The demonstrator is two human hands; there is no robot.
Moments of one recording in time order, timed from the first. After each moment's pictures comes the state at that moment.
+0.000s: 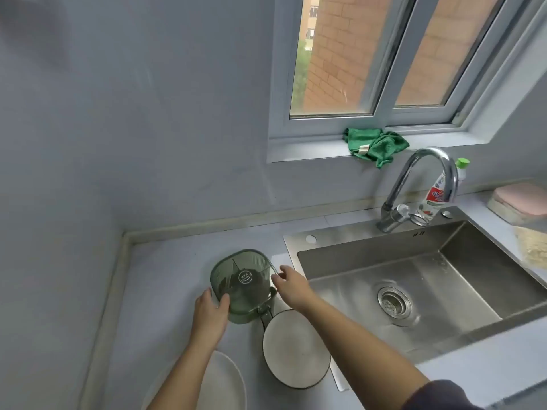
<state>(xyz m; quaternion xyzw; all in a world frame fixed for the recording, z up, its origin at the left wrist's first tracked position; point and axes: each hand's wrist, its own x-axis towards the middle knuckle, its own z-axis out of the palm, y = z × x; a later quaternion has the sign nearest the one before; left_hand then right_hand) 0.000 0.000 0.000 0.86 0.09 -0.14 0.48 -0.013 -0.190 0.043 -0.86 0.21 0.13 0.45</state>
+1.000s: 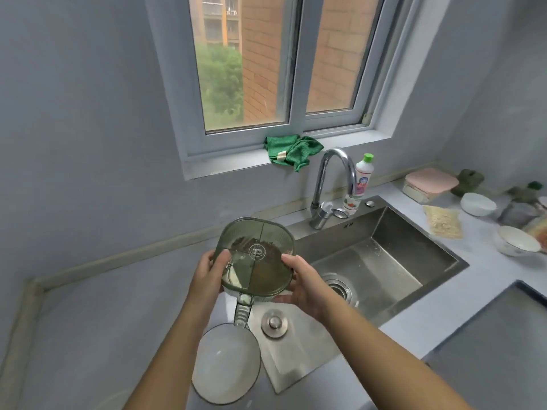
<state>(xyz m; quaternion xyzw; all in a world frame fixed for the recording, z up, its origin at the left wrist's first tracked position) -0.018 -0.146 0.119 0.69 -0.04 -0.19 0.69 -0.099 -0.325 0.098 -0.52 0.23 0.02 0.82</state>
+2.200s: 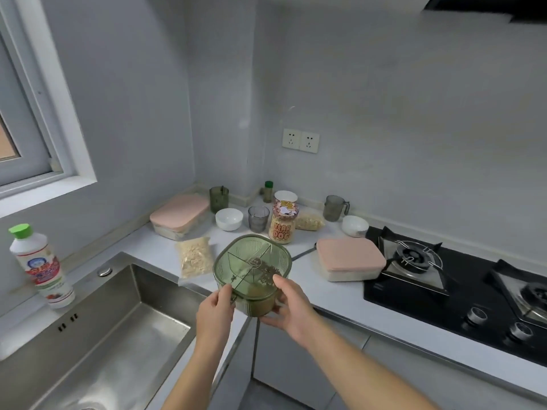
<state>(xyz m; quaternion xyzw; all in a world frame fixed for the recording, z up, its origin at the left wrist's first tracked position) -0.309 -0.705 0.117 0.68 -0.27 -0.35 0.59 -0.444 -0.783 0.123 -0.38 0.42 -0.32 0.76</state>
